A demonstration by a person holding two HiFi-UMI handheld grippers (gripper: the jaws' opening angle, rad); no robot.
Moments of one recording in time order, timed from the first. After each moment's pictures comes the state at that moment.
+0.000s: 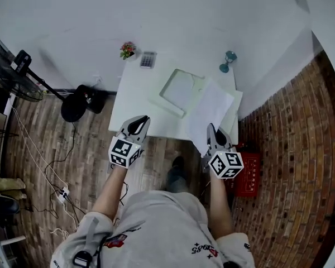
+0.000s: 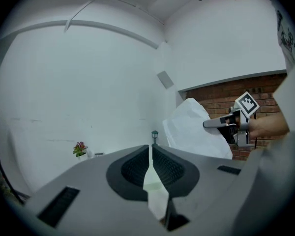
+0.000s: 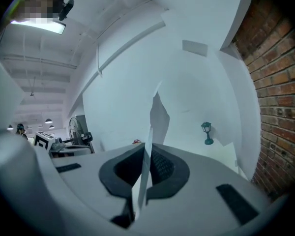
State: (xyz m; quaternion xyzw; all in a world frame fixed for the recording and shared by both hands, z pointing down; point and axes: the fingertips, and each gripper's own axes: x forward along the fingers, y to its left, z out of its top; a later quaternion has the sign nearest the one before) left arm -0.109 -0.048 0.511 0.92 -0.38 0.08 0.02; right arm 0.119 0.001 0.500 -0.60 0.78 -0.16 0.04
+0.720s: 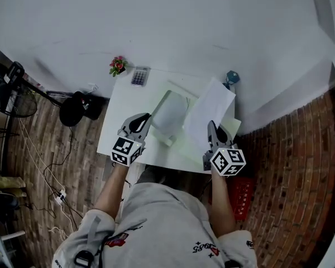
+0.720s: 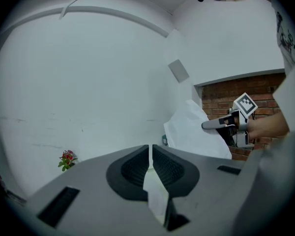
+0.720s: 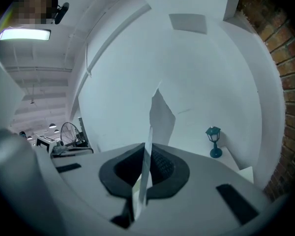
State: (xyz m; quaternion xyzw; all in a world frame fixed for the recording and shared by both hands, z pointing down) left arm -0.022 -0.229 0.503 0.91 -0.40 0.09 0.04; right arm 0.203 -0.197 0.493 -0.57 0.80 -0.19 0.04
